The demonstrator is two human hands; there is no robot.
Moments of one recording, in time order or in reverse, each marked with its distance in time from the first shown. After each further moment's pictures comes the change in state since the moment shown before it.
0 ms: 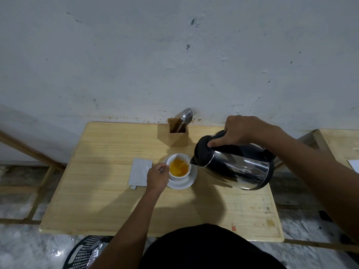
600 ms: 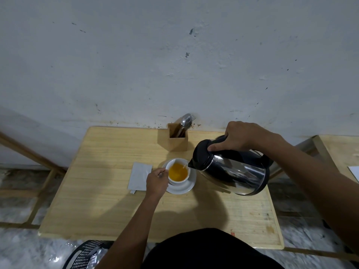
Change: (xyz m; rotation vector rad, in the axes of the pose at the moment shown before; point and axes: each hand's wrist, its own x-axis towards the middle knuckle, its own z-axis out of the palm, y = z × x) left_hand -0.002 0.000 0.003 -0.014 0.031 0.007; right_hand -0.003 0.008 0.004 0.065 0.031 -0.015
